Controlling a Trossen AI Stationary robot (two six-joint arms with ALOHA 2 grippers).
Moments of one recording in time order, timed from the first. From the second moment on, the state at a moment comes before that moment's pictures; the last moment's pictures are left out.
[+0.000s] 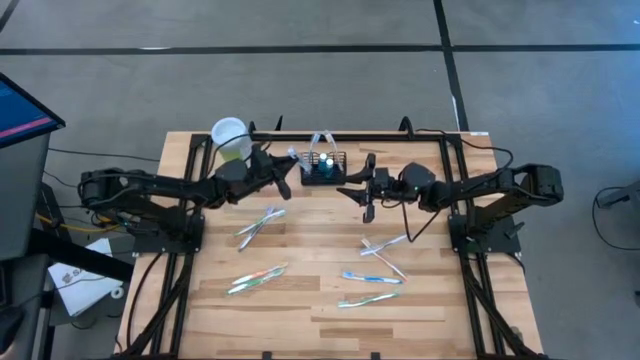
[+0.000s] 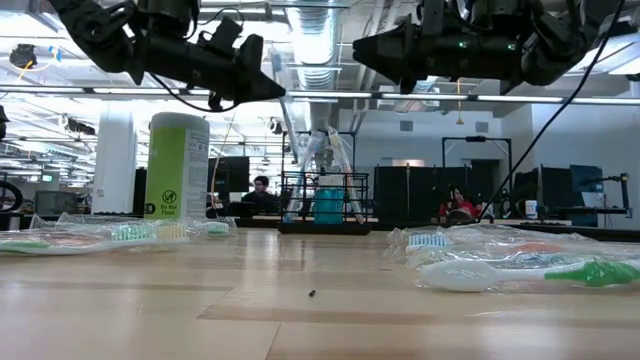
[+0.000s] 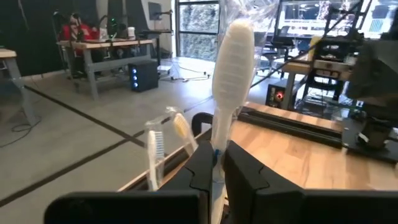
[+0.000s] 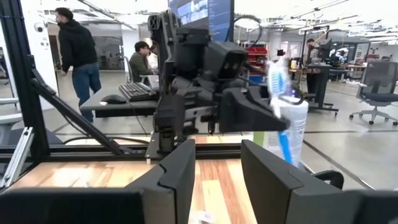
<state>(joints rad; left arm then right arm) 0.25 1.29 0.51 0.76 -0.38 -0.05 -0.16 1.41 0.56 0.96 -0.10 0.00</state>
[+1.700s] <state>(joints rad) 0.35 1.59 0.59 0.72 -0.29 -0.12 -0.16 1.41 0.56 0.96 -0.10 -0.01</state>
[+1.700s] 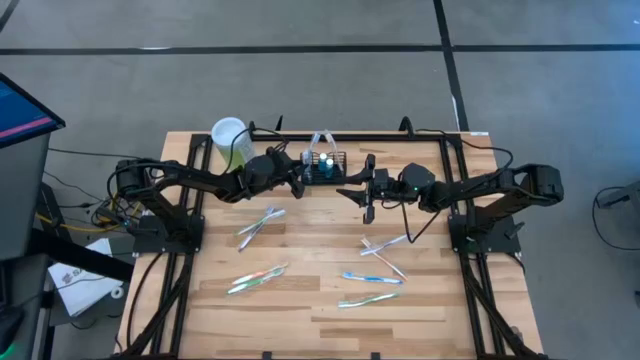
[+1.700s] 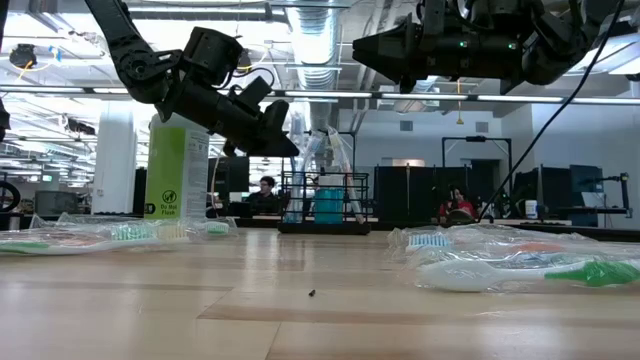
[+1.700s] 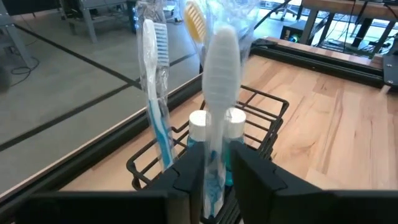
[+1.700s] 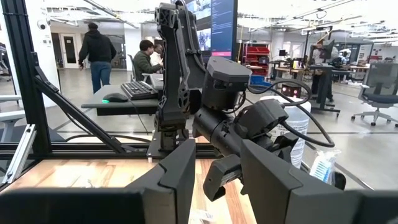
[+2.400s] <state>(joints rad) 0.33 1.39 0.59 0.51 -0.37 -0.11 -0.16 1.41 0.56 0.94 -0.10 -0.03</state>
